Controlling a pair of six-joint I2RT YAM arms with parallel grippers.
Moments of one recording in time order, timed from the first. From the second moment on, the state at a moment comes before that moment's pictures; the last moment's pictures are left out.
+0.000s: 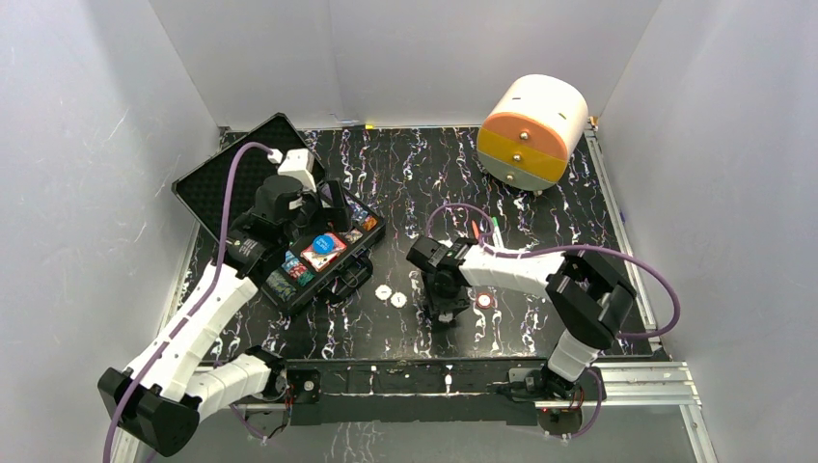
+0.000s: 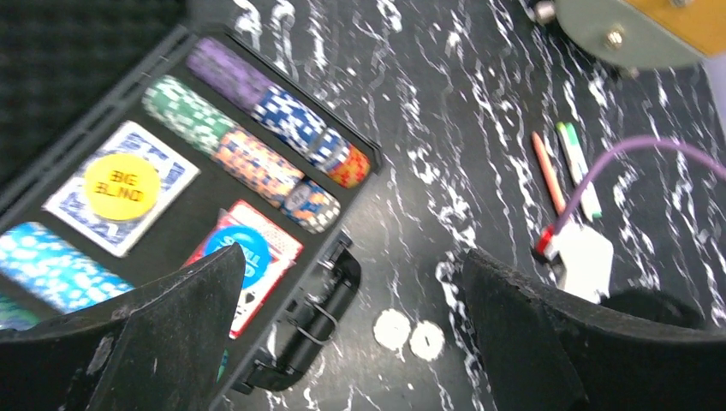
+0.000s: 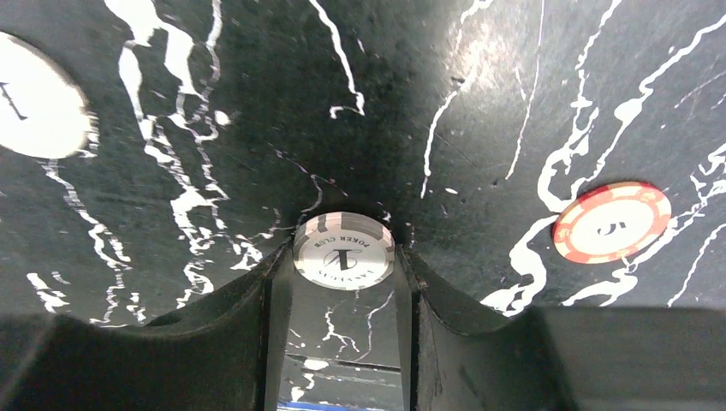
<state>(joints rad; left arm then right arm) -0.47 1.02 1.05 -0.53 -0.19 -0.38 0.97 1.67 1.00 -0.77 0.08 0.71</state>
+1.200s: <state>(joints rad) -0.61 1.15 0.53 0.28 0.25 -0.65 0.77 1.46 0.95 -0.18 -0.19 1.44</state>
